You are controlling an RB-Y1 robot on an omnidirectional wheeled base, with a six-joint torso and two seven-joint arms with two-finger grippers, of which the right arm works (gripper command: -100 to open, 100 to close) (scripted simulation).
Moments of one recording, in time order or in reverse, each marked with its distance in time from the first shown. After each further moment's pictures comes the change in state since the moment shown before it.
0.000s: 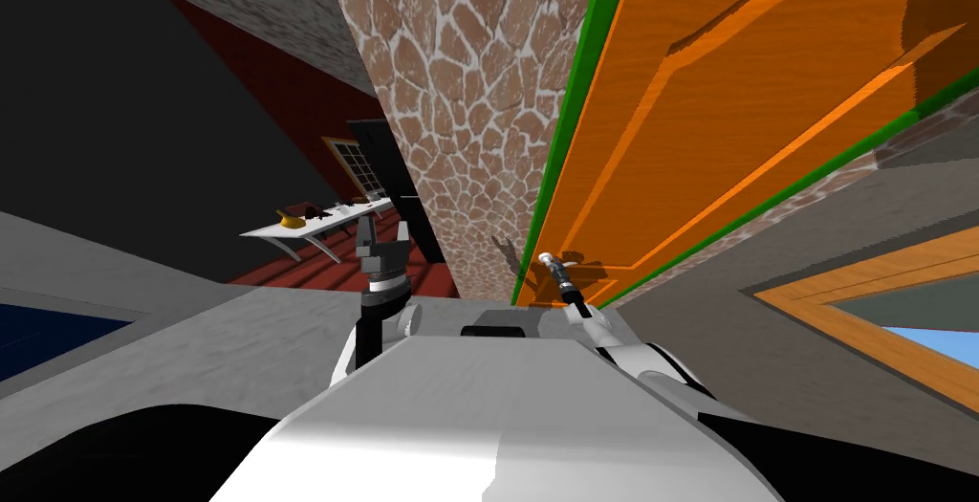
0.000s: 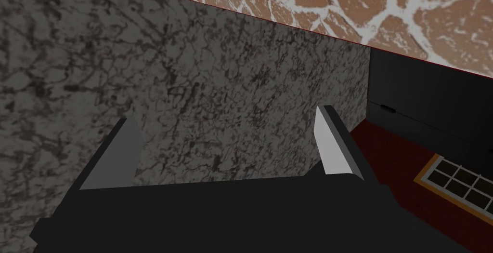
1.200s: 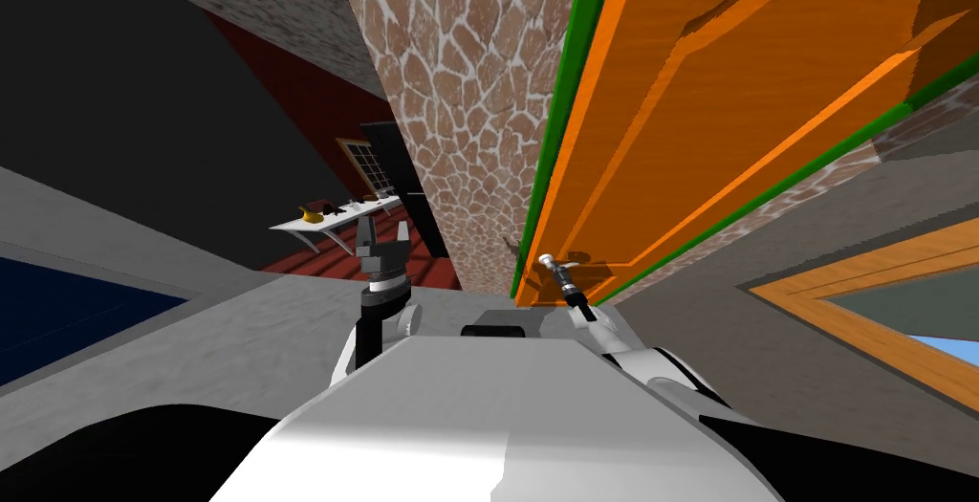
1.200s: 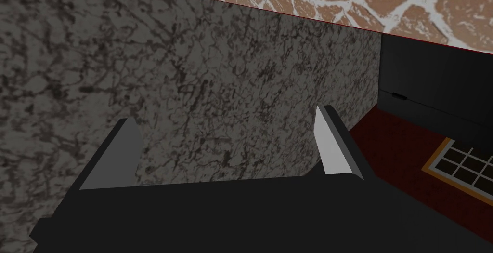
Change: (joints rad) arm 0.030 -0.036 0.041 -0.024 0.019 -0.028 -0.050
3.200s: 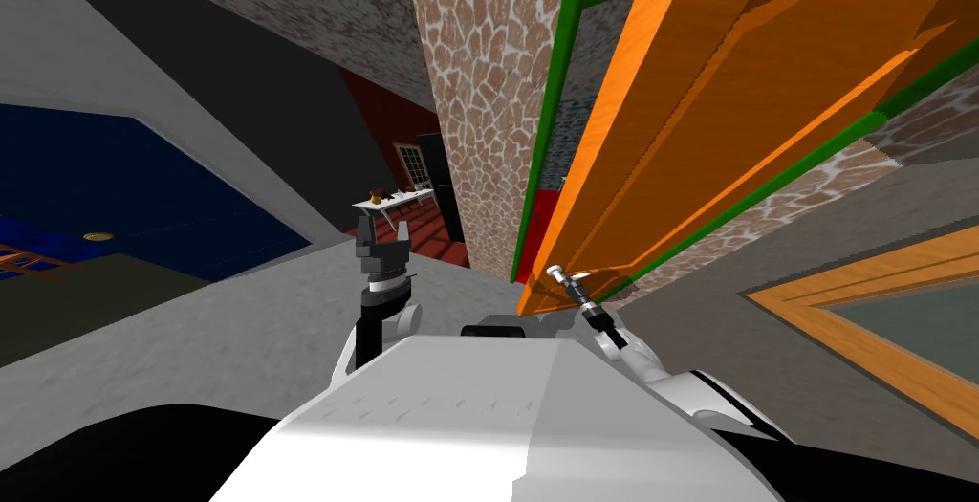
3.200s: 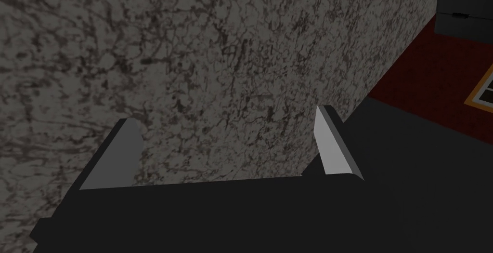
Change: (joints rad) arm 0.125 -0.132 0.109 0.045 0.032 -0.249 -0.157
